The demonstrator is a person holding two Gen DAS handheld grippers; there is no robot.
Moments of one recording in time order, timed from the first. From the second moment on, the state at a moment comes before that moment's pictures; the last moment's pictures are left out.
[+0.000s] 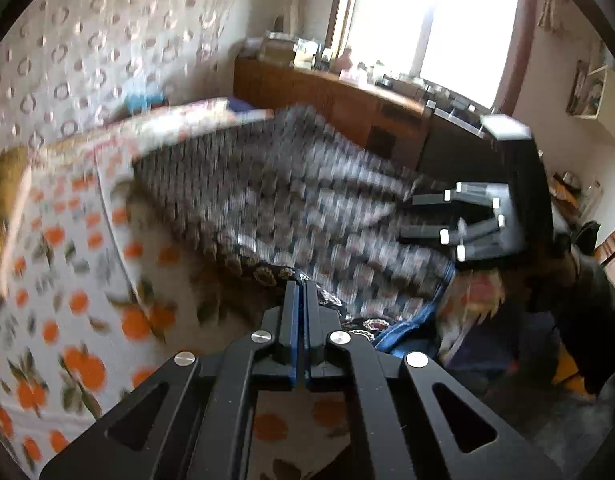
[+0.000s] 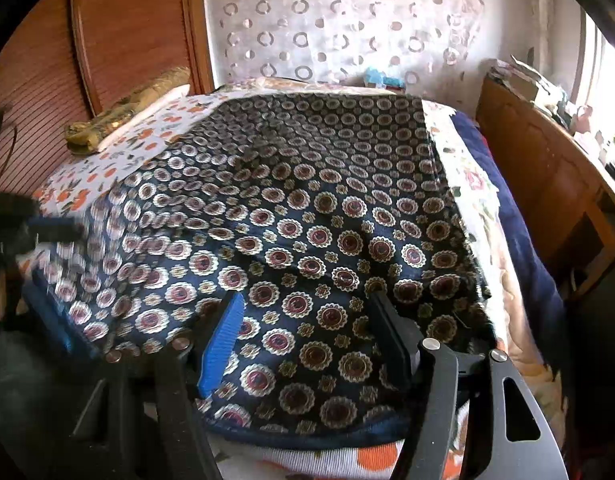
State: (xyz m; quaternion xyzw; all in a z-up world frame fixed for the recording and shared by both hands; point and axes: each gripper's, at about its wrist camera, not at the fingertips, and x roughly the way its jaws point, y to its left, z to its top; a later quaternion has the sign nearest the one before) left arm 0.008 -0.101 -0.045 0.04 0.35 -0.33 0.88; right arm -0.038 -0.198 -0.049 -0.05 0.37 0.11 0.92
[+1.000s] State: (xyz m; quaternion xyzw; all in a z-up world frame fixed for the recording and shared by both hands) left arm 0.090 -0.104 -0.026 0.00 0.34 -0.28 0.90; right arm -0.061 -0.199 -0.048 -0.11 0.38 0.12 0.91
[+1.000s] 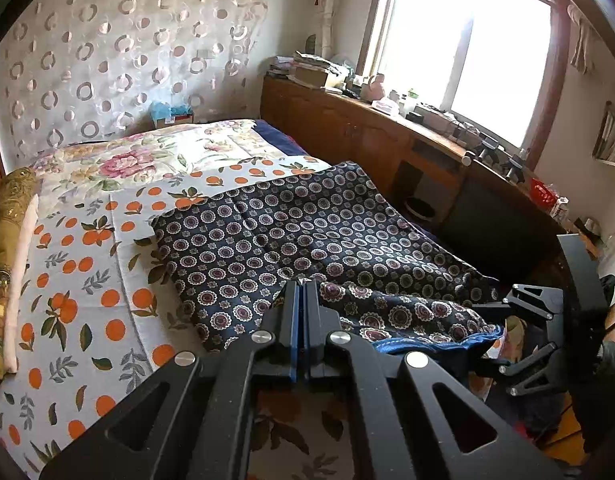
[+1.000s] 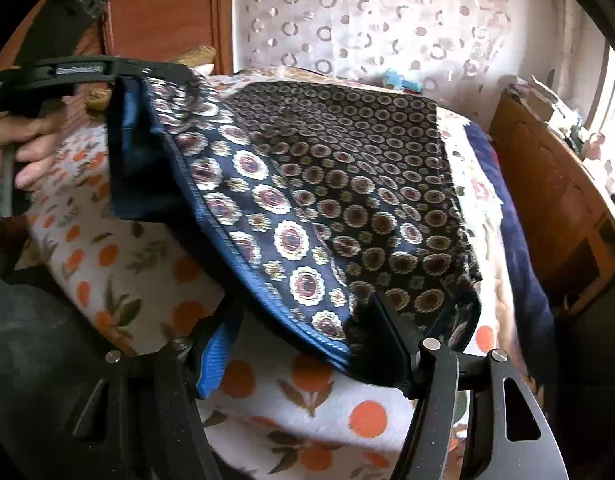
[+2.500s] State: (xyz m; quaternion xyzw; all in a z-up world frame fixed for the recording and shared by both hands) left arm 0.177 -0.038 -0.012 -0.02 0.32 -0.20 0.93; right arm 0.100 -0.209 0.004 -0.10 0.30 0.16 0.93
